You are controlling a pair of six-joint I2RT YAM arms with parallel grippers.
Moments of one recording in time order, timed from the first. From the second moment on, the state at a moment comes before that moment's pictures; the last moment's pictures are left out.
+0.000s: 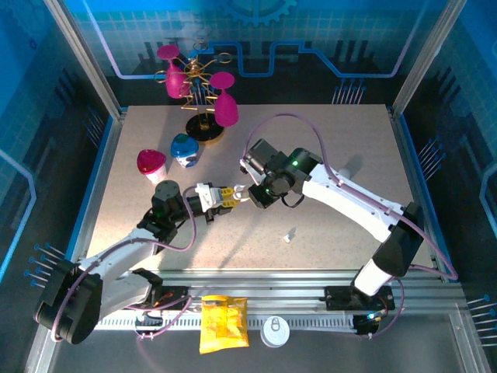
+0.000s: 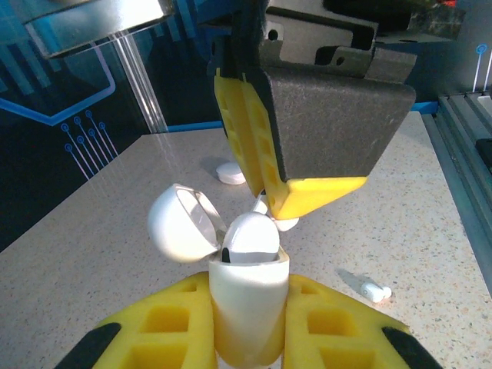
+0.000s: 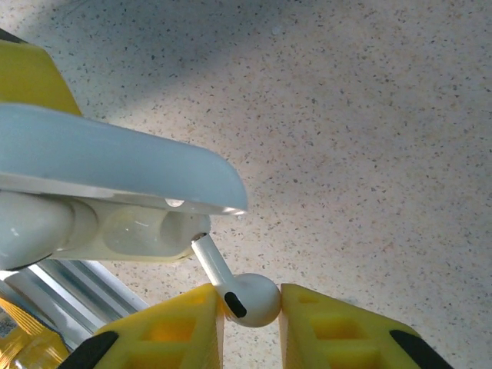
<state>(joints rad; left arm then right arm) -0.39 1.08 0.40 0.54 0.78 0.32 0.87 1.63 1.61 -1.15 0.03 0.21</state>
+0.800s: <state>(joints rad) -0.39 1.10 0.40 0.63 0.69 0.24 0.87 1.57 1.57 -1.08 0.02 0.19</state>
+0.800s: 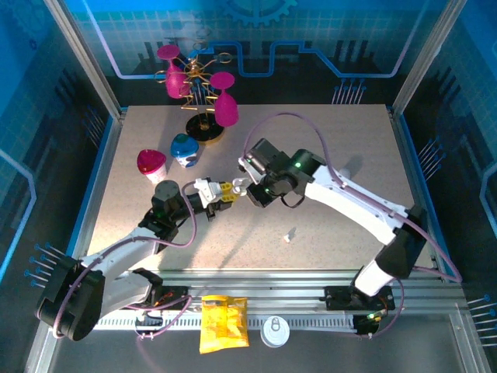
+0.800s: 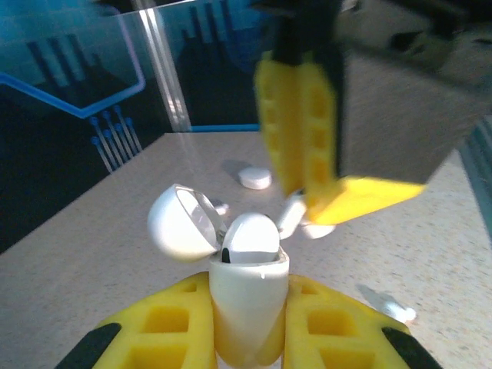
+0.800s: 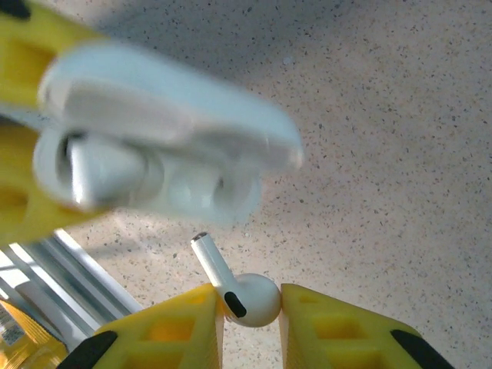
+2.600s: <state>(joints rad) -0.37 0.94 0.33 0.59 0.68 0.19 0.49 1.60 0.93 -0.58 -0.06 0.47</state>
